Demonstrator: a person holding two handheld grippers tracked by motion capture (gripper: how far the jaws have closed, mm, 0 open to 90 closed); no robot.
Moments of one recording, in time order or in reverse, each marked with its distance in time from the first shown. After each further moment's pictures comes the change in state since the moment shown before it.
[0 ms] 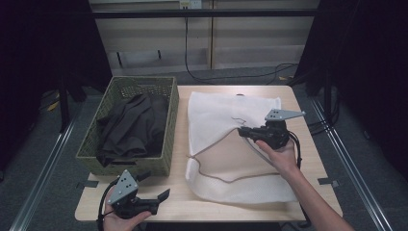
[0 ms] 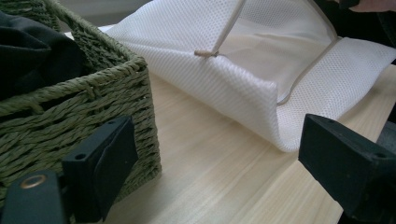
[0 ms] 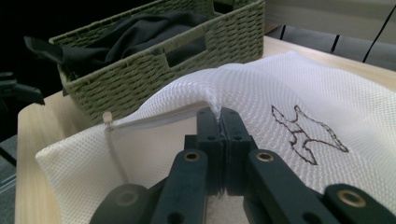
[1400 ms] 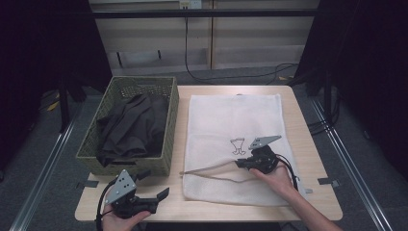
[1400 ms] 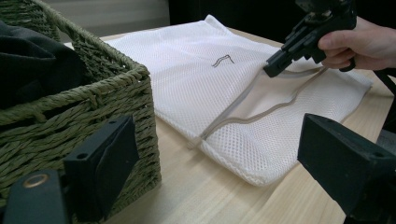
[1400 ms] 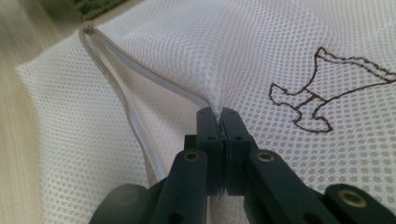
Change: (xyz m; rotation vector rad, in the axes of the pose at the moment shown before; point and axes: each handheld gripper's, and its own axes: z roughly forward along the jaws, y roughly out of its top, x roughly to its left) left arm 0.004 -0.003 0.001 -0.057 -0.027 -0.007; right arm 0.013 -0.078 0.030 0.337 0.009 -0.017
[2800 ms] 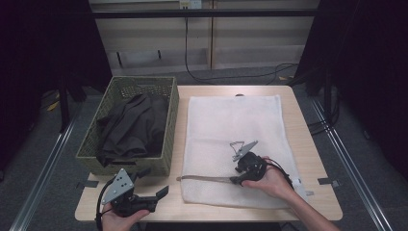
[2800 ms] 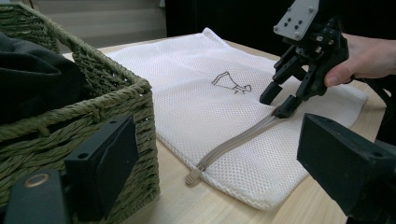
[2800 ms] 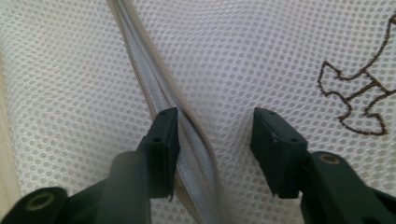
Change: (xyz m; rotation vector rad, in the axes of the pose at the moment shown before) left arm 0.004 0.001 -0.001 -0.039 -0.020 0.008; right arm 0.027 0.006 0.026 0.325 -0.020 -0.147
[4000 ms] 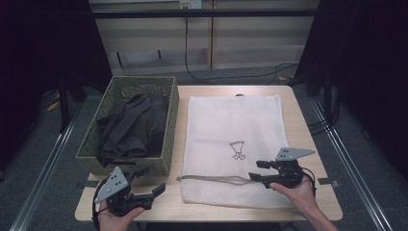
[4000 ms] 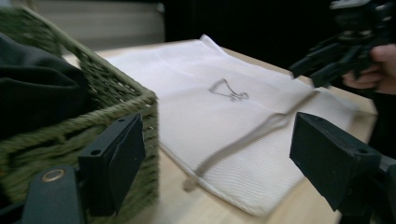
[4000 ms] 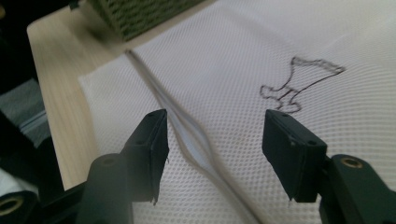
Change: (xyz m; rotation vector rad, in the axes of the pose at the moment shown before) left arm 0.005 0.008 -0.008 -0.028 -0.008 -0.038; right arm -0.003 -0.065 -0.065 -0.452 0.031 0.166
